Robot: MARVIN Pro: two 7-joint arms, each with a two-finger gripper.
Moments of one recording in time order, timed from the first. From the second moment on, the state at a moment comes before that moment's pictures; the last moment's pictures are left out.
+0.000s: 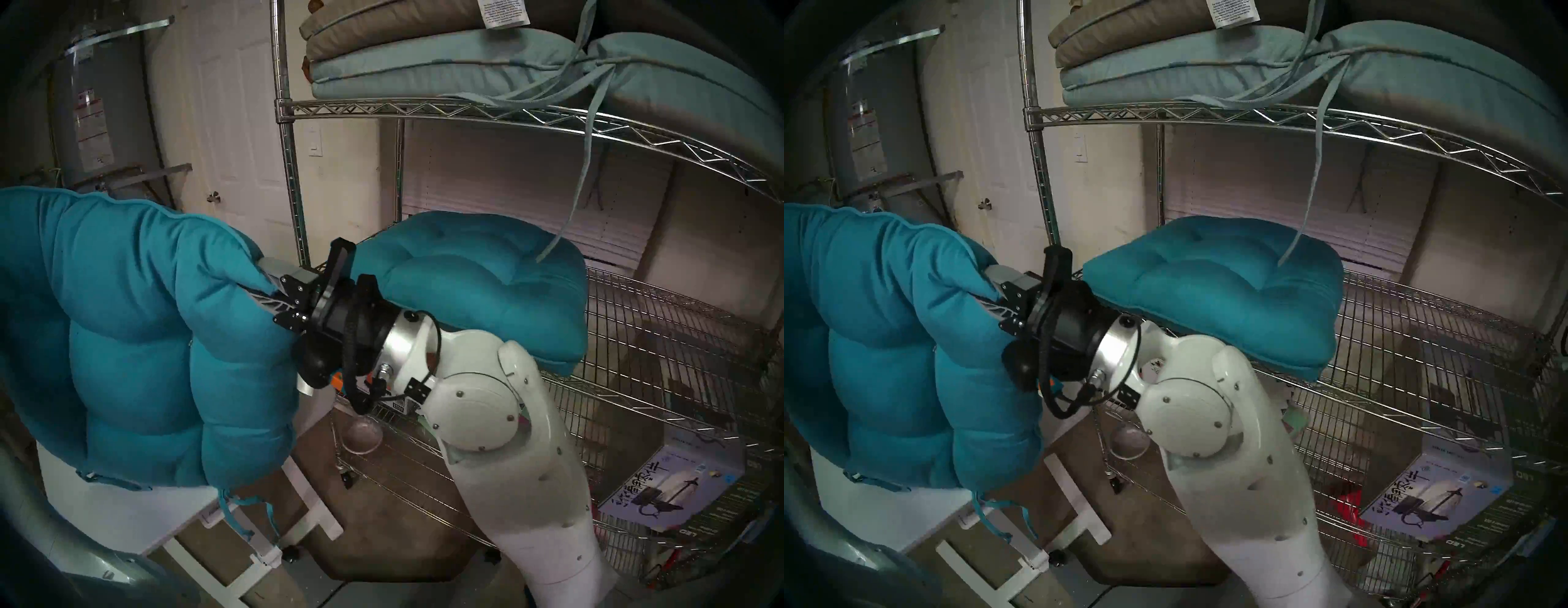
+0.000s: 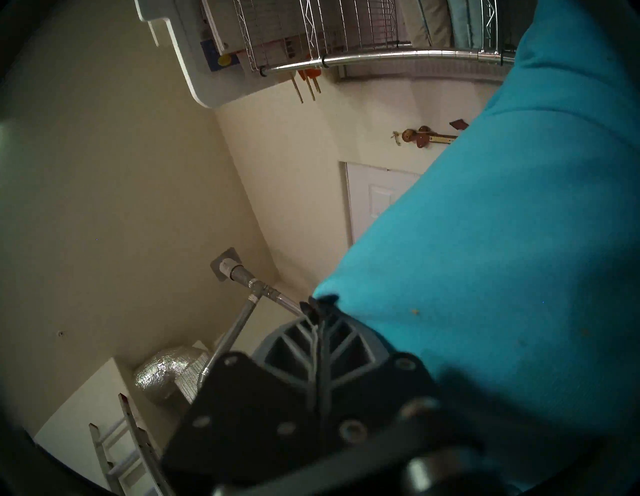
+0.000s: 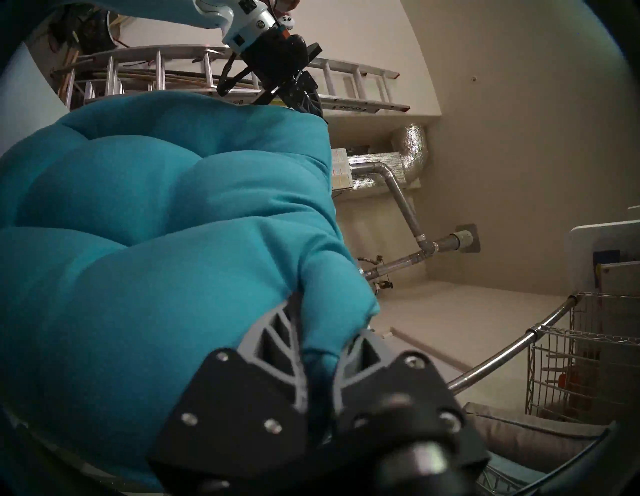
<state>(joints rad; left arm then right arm) 1.36 -1.33 -2.88 -2.08 0.32 -0.56 -0.81 -1.37 -1.54 1.03 -2.07 -0.90 -0.45 0.51</state>
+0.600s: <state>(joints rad) 1.33 -1.25 -2.88 -1.93 0.40 -0.60 -0.79 -1.19 -1.68 0.95 -1.82 -0.99 -0.45 0.48</state>
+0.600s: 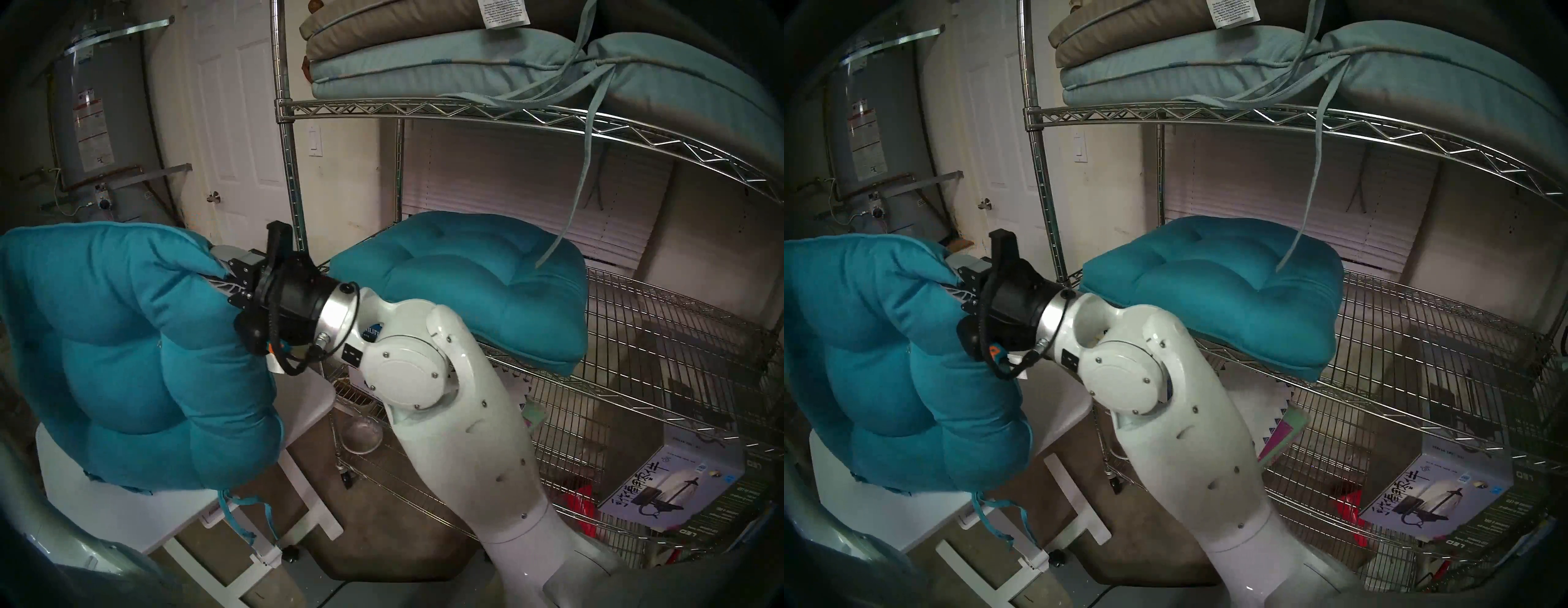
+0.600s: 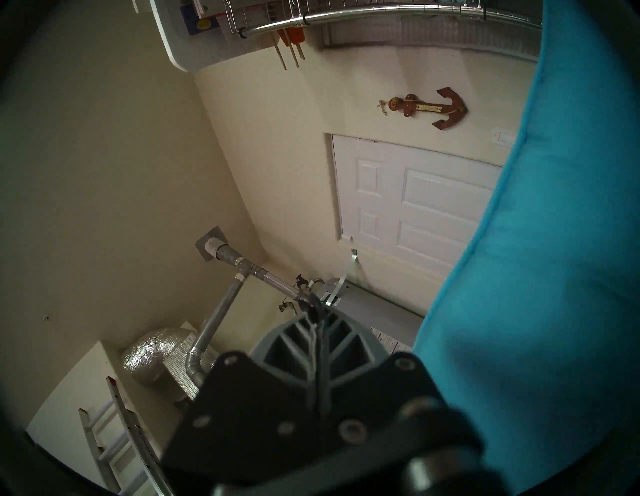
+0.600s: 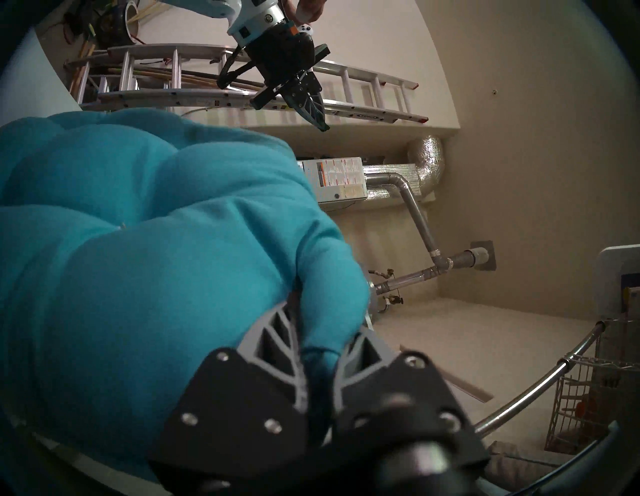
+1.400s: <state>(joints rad) 1.28 -1.18 -2.85 -1.80 0.50 -0.70 -0.74 -0.94 -1.84 0.93 -1.40 -1.08 -0.52 0.38</state>
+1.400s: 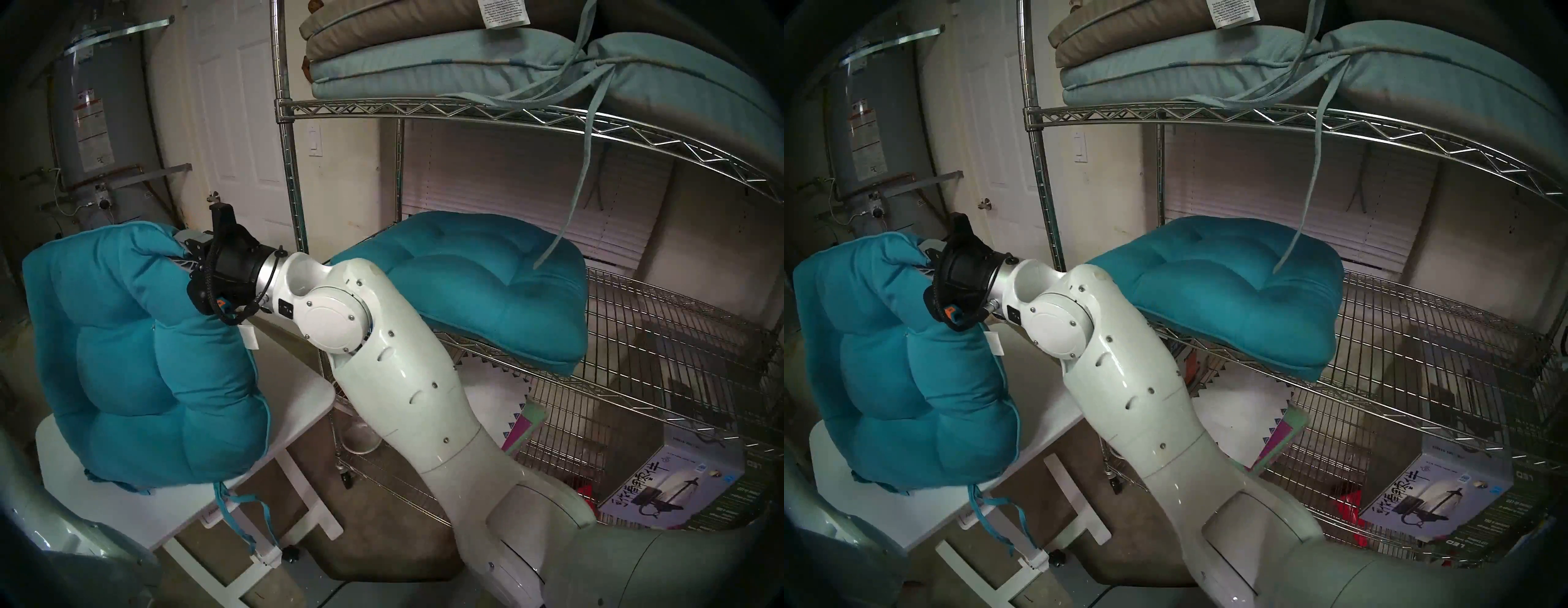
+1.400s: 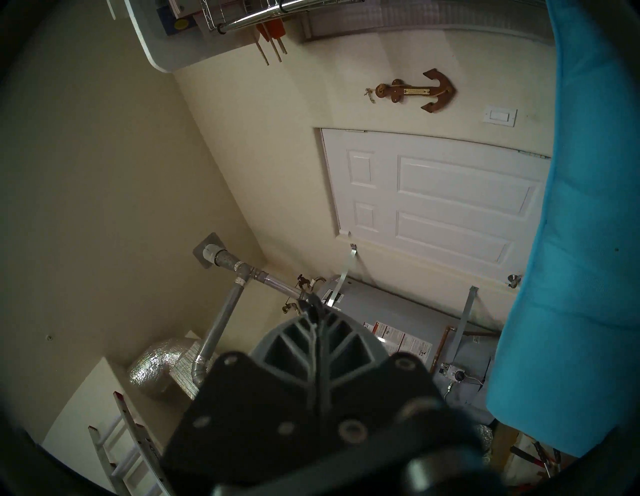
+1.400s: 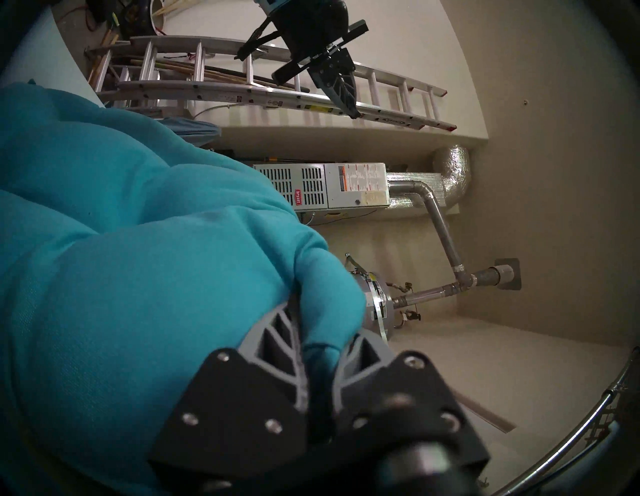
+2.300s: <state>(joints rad) 1.30 -1.26 -2.88 -1.85 0.50 -0.78 -0.73 -0.98 -1.83 0.79 -1.18 -1.13 -0.67 0.12</state>
